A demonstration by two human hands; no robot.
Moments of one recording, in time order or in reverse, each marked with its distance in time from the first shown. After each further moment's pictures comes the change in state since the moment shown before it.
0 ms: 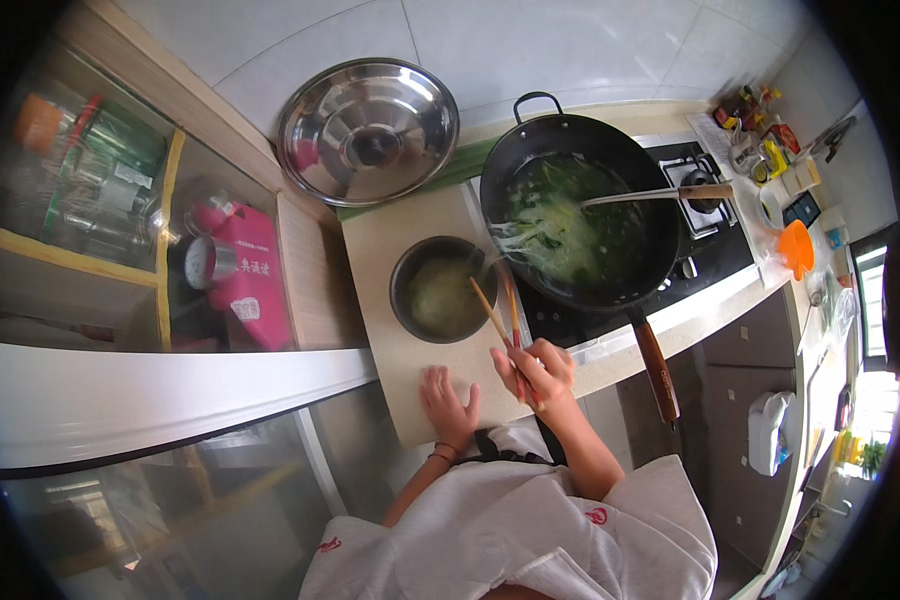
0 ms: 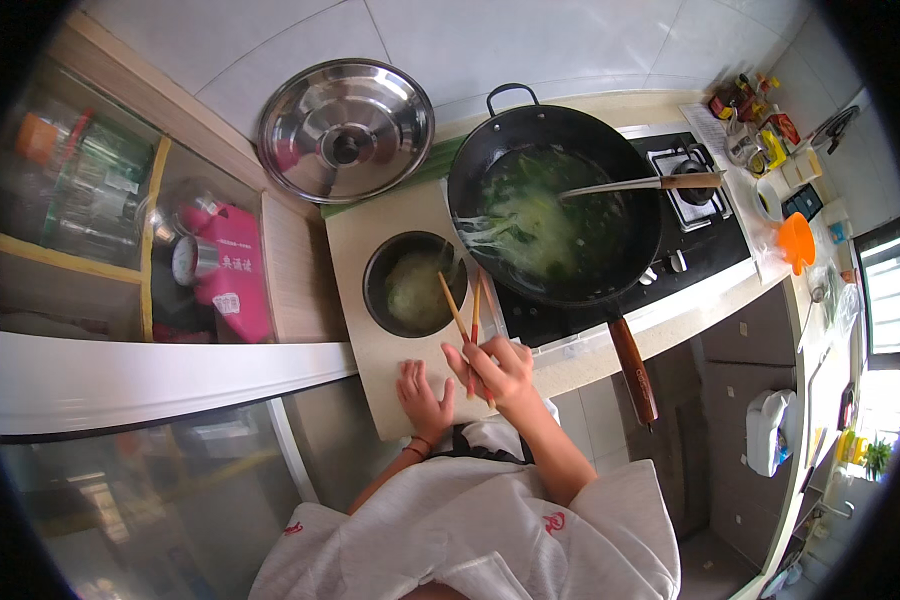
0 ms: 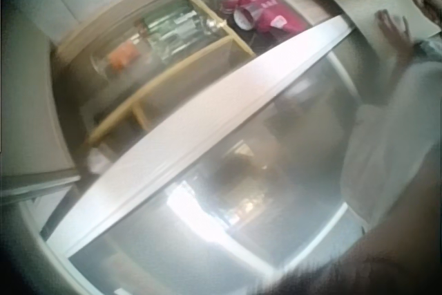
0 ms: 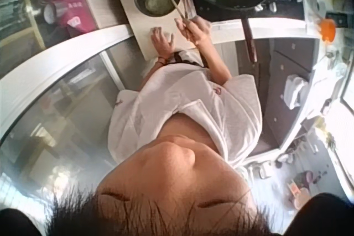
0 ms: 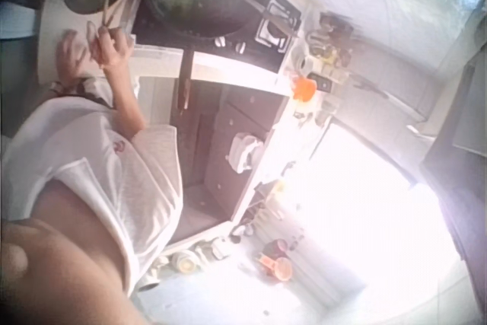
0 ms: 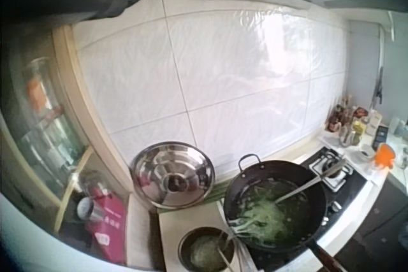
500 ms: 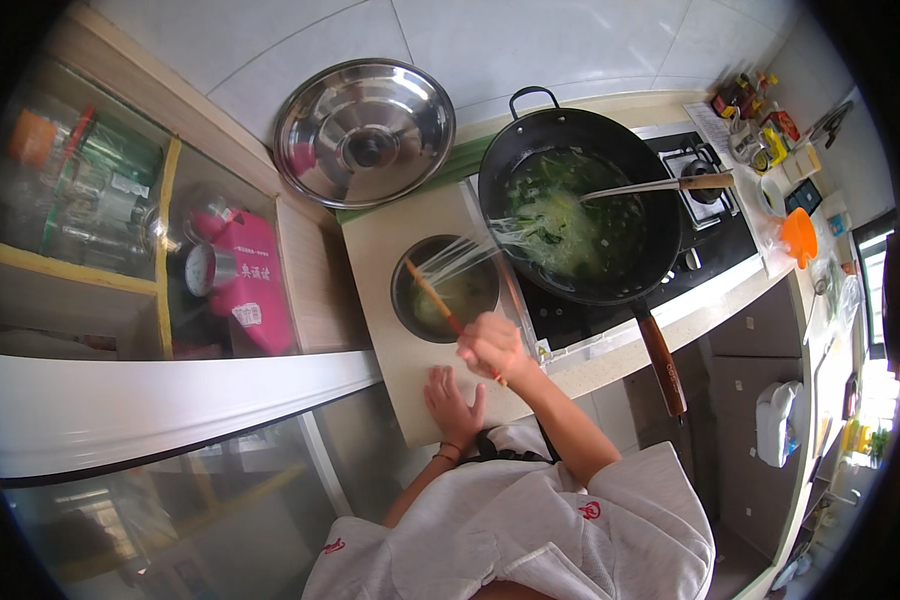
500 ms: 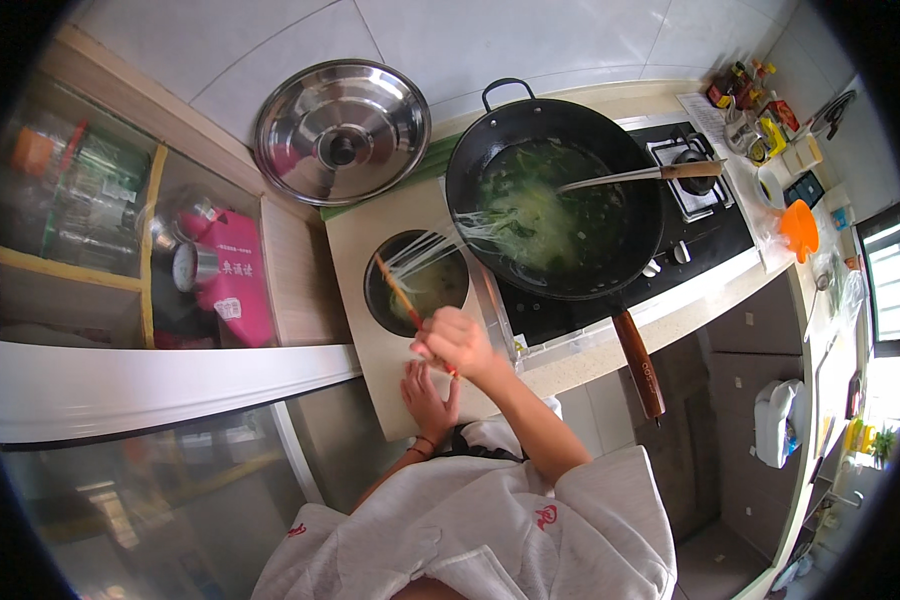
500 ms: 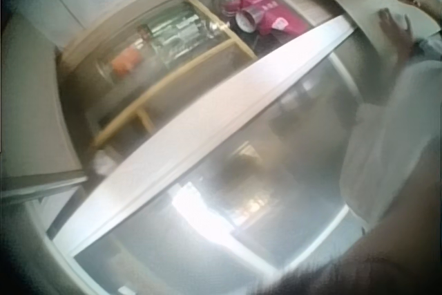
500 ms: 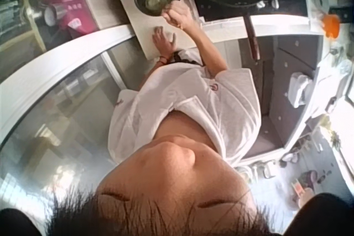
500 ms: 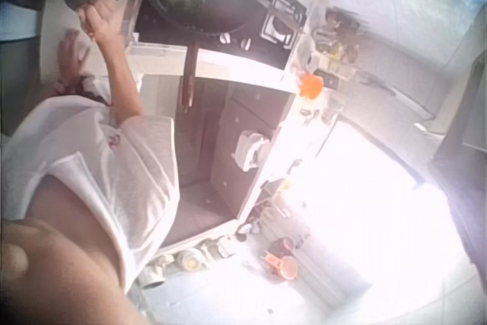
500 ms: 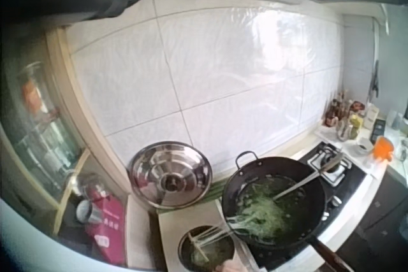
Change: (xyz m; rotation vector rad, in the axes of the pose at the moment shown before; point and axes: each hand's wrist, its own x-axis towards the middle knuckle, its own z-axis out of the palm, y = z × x) left_hand 0.002 -0.005 0.002 0.011 -0.028 0.024; right_hand 0.004 0.024 0.070 0.378 -0.095 -0.256
